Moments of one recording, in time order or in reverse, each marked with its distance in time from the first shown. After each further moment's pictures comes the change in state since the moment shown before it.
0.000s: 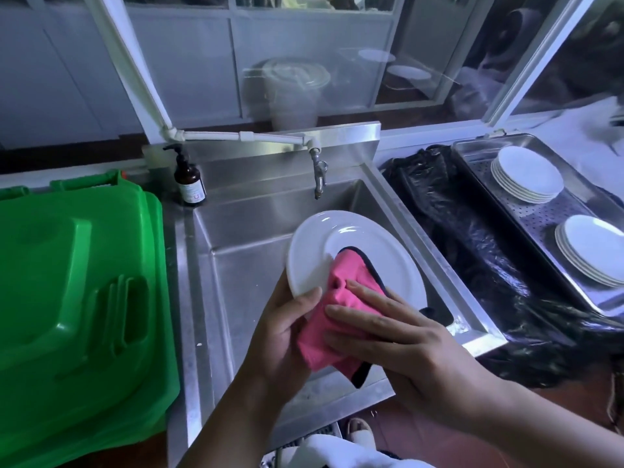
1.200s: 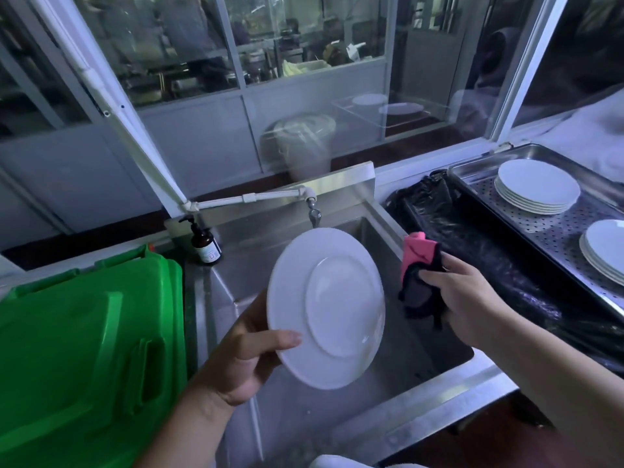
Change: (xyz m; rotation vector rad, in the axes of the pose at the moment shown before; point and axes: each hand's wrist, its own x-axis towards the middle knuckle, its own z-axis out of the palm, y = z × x) left_hand 0.019 0.042 0.025 0.548 -0.121 0.021; right_hand 0.006 0.112 -0.050 1.125 0.662 1.191
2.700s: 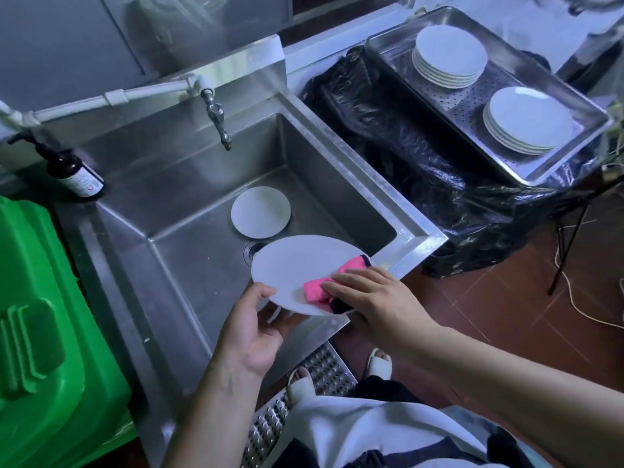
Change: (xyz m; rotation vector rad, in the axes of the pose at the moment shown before) left_hand 0.004 -0.121 0.026 -0.438 0.584 -0.605; right_hand -0.080 0.146 -0.048 -1.332 -0.270 -0.846
